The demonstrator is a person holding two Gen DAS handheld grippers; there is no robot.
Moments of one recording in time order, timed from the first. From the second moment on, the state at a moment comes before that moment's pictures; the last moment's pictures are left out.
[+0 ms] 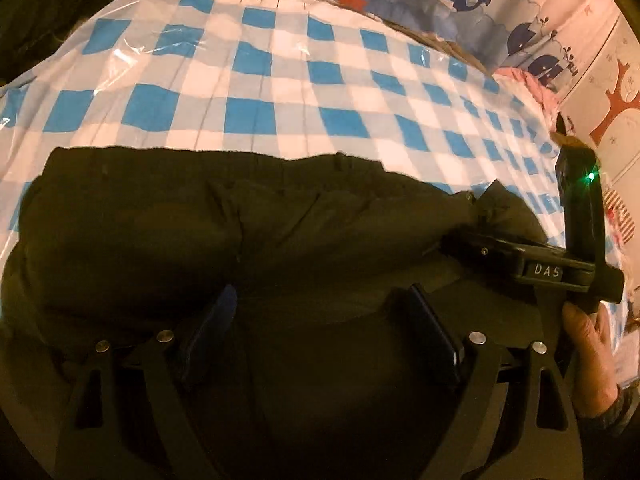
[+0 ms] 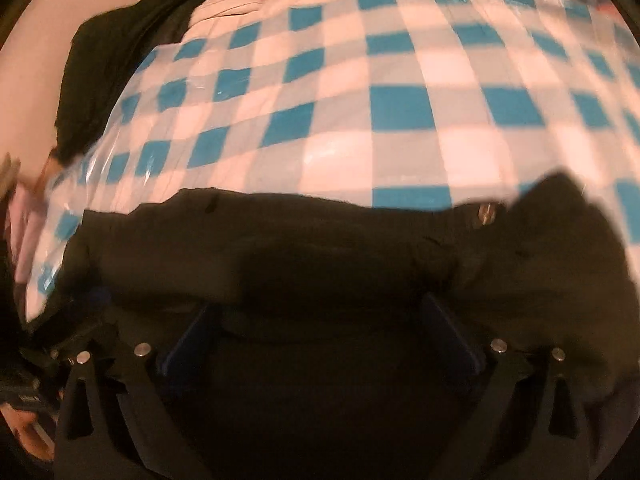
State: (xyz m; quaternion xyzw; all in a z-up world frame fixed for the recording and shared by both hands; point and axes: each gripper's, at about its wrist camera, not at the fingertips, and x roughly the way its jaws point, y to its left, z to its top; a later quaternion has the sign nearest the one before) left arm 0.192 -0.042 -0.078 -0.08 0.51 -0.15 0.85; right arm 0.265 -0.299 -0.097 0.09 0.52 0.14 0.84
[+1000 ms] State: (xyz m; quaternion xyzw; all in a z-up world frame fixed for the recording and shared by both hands) left arm 0.061 0.054 -0.017 -0.18 0.43 -0.14 0.88; right arm 0.112 -0.414 0.005 0.14 0.45 0.22 0.86
